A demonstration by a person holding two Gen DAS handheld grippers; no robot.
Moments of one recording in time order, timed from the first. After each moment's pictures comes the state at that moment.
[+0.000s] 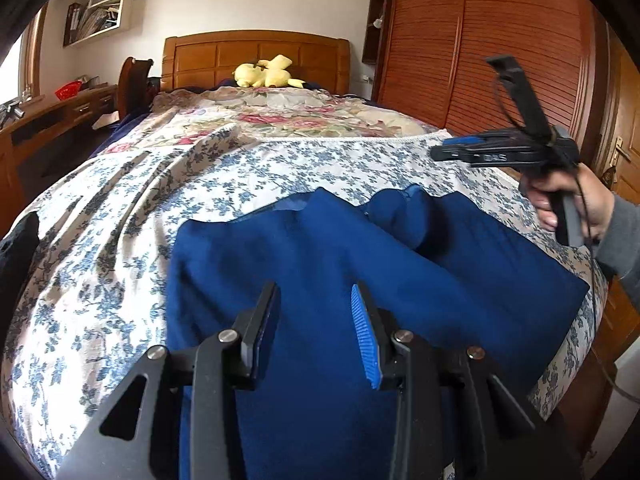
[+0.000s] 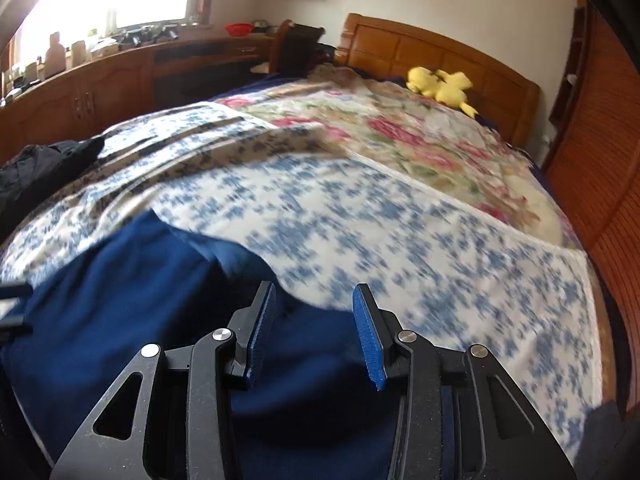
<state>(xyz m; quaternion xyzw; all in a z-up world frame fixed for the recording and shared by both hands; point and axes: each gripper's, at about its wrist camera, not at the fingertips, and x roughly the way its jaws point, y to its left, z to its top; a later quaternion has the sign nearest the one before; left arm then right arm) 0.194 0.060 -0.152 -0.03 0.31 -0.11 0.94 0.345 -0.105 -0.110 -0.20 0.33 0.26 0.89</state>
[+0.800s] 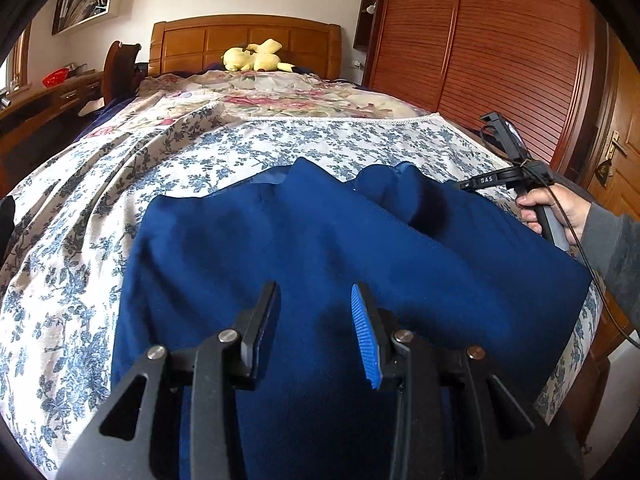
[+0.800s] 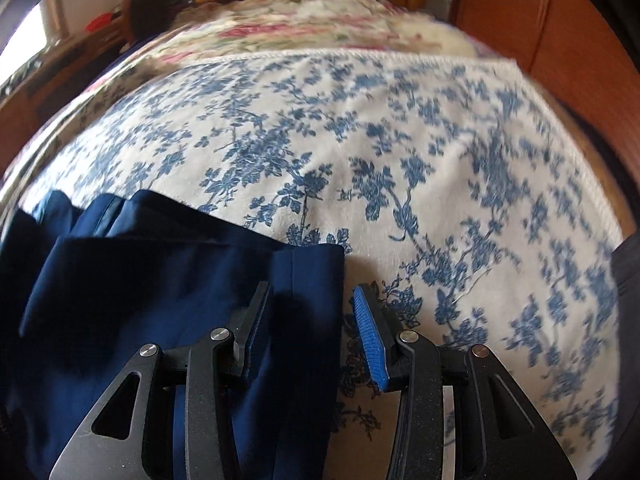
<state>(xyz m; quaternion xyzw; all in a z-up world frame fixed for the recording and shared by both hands) 0.208 0.043 -0.179 -0.04 0.33 -0.13 0.93 0.421 -0.271 -0.208 -0.06 0.48 0.11 0.87</state>
